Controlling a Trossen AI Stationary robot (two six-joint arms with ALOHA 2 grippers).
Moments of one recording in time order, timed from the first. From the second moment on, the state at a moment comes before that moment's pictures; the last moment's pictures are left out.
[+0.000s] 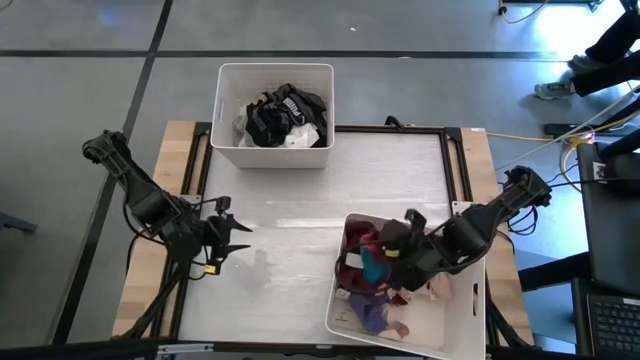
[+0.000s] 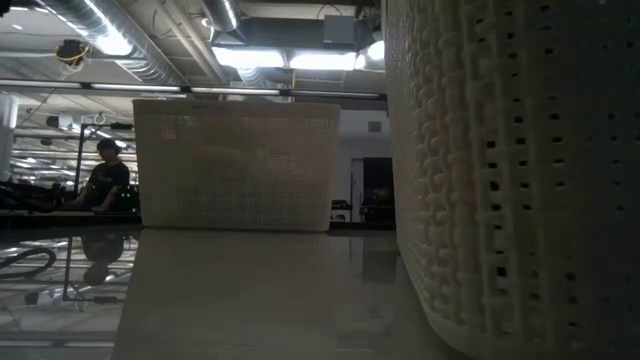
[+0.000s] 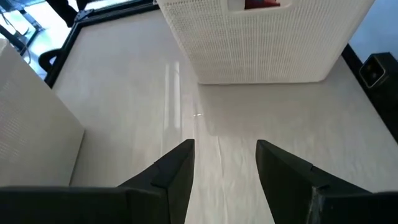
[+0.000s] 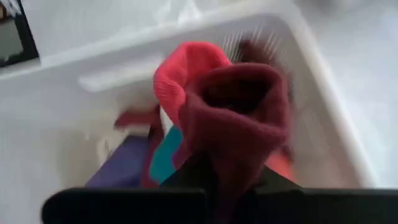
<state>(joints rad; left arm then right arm) -0.76 0.98 0.96 -0.77 -0.68 -0.35 0.61 1.59 1.70 -1.29 0.44 0.98</state>
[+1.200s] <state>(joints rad) -0.76 0.98 0.95 -0.78 -0.76 -0.34 0.17 1.61 1.59 -1.18 0.32 0.44</state>
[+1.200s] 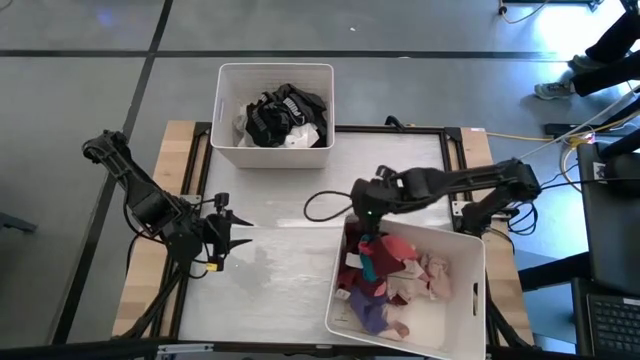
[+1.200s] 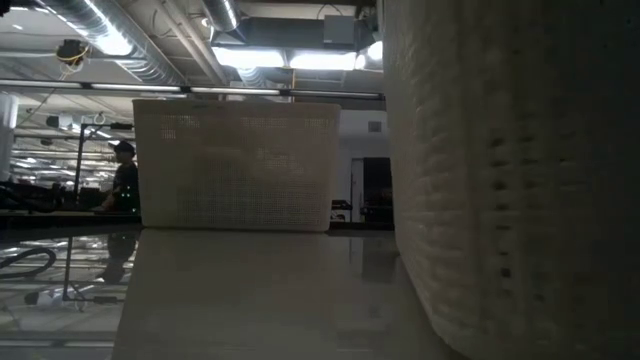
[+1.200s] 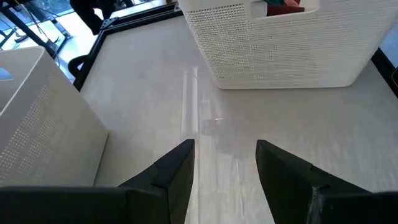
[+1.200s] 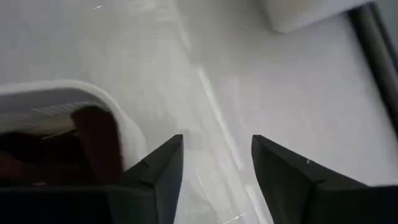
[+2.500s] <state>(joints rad) -0.50 0.49 0.51 -0.22 -0.76 0.00 -0.04 1.54 1.26 -0.05 -0.21 -0.12</state>
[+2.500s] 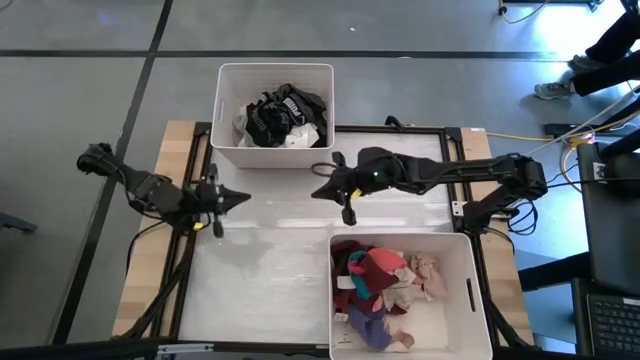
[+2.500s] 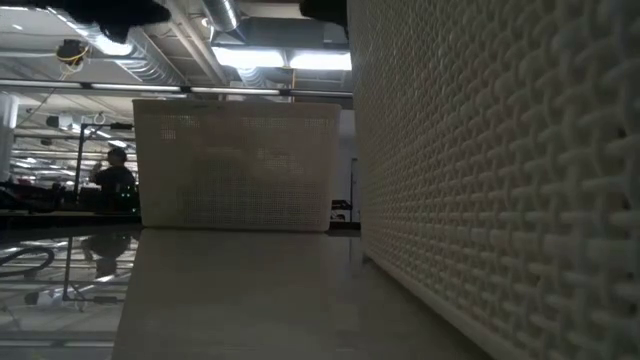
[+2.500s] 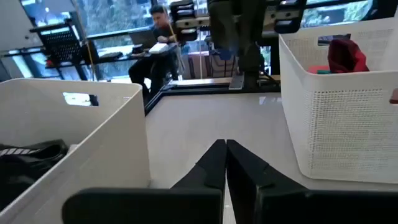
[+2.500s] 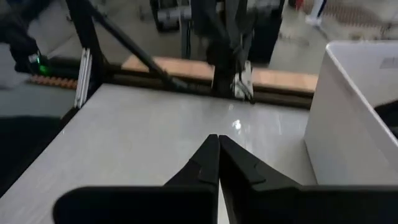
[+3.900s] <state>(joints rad) -0.08 0.12 0.01 0.15 -0.36 0.13 -0.11 0.93 0.38 0.54 -0.11 0.03</state>
